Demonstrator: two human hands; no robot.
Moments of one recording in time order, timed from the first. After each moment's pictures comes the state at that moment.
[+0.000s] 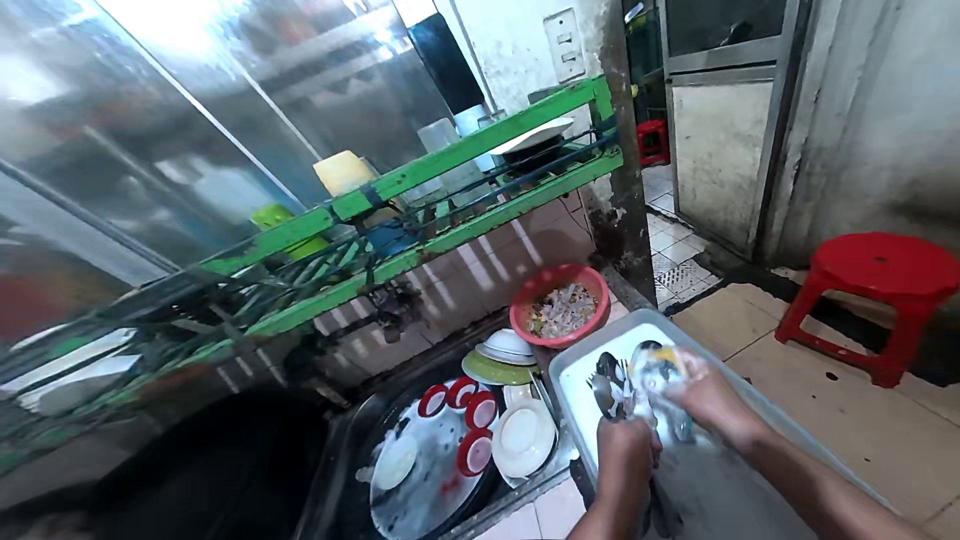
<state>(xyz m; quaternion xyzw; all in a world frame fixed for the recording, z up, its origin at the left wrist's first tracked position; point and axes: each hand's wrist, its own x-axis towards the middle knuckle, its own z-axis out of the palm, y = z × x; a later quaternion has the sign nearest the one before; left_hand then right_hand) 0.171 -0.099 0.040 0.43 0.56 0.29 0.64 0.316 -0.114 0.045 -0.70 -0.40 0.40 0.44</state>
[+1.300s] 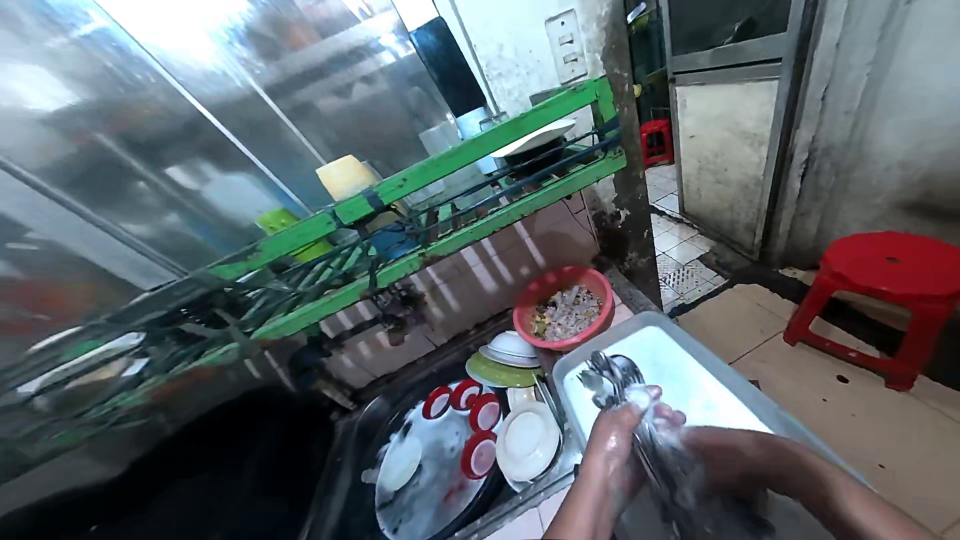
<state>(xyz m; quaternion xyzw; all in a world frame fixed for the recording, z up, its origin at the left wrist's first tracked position) 0.156 -0.074 0.031 0.37 0.35 0.30 0.81 0.319 -0.130 0.033 -0.54 -0.67 0.51 0.05</state>
